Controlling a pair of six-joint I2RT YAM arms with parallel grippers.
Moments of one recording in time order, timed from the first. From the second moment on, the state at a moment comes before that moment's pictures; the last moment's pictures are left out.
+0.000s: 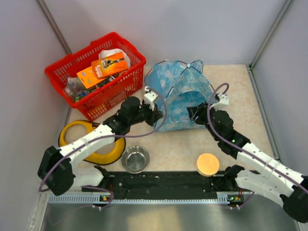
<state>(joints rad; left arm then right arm) -0.69 1.24 0.83 0.03 0.27 -0.11 0.68 0.89 0.60 0.10 0.34 0.66</state>
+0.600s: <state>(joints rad) -0.70 1.30 0.84 0.17 0.23 -0.02 0.68 0.83 0.60 -0.05 0.37 0.58</state>
